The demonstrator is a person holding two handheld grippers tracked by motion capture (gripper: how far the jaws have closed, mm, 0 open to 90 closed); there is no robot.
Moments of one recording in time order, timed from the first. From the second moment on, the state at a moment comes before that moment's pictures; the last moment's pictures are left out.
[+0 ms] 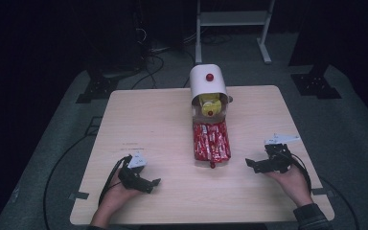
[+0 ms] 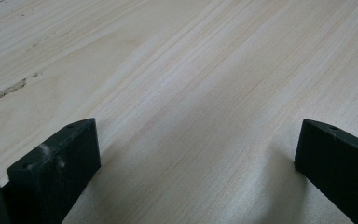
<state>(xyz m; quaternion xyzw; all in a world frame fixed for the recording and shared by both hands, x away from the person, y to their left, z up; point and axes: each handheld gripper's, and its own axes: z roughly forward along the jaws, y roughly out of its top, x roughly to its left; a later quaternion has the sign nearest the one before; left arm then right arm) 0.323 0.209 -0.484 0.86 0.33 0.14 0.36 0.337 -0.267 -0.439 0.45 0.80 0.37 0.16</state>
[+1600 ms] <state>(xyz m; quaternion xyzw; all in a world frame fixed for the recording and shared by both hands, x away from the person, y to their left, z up) 0.323 0.209 -0.484 0.86 0.33 0.14 0.36 0.372 -0.210 -0.407 0.40 0.80 0.41 0.15</state>
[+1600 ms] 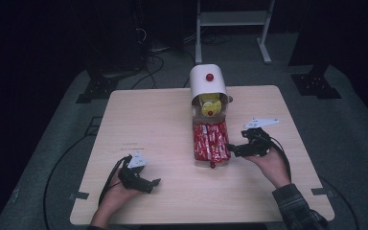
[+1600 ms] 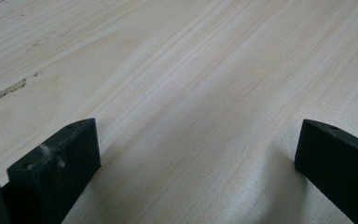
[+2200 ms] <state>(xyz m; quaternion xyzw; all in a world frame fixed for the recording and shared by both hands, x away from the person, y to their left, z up) 0.323 0.209 -0.484 0.86 0.33 0.14 0.36 0.377 -0.178 -0.406 0.37 0.82 0.42 0.13</state>
